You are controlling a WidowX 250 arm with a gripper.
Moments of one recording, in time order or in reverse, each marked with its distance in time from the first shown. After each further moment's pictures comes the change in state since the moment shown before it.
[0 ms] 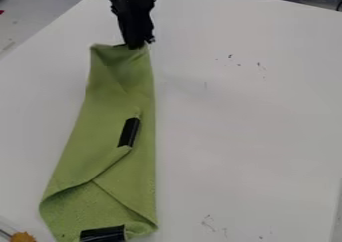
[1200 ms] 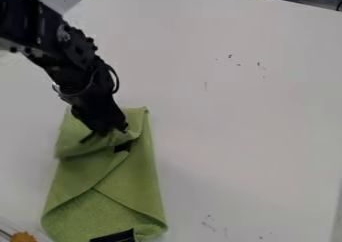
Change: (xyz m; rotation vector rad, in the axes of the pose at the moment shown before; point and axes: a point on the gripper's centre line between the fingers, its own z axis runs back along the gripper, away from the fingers) arm -0.129 -0.103 0.023 -0.001 -0.102 0.318
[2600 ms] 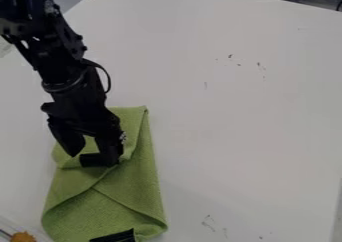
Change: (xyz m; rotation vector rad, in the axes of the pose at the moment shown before) arm -0.033 -0.021 0.020 -0.200 0.287 0.154
